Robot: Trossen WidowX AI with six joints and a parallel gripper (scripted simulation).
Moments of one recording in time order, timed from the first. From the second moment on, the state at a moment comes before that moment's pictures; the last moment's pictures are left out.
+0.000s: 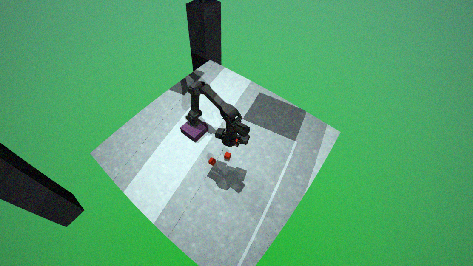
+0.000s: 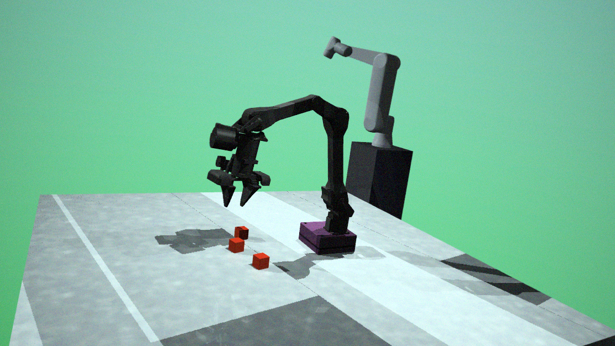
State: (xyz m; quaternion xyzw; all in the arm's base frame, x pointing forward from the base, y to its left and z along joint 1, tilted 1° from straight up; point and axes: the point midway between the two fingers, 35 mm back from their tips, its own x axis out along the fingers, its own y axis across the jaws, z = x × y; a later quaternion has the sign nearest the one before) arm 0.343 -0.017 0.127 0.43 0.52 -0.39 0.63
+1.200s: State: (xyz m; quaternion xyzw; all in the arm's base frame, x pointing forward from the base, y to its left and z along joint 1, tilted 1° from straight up) arm 0.324 -0.035 0.016 0.43 0.56 -0.42 0.57
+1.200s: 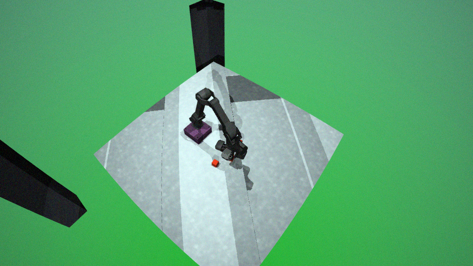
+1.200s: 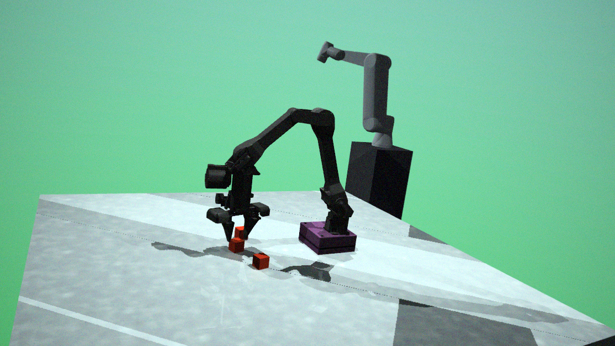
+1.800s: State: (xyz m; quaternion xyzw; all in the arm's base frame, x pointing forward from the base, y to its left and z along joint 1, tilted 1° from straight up) arm 0.324 -0.035 0.000 0.43 0.56 -0.42 0.57
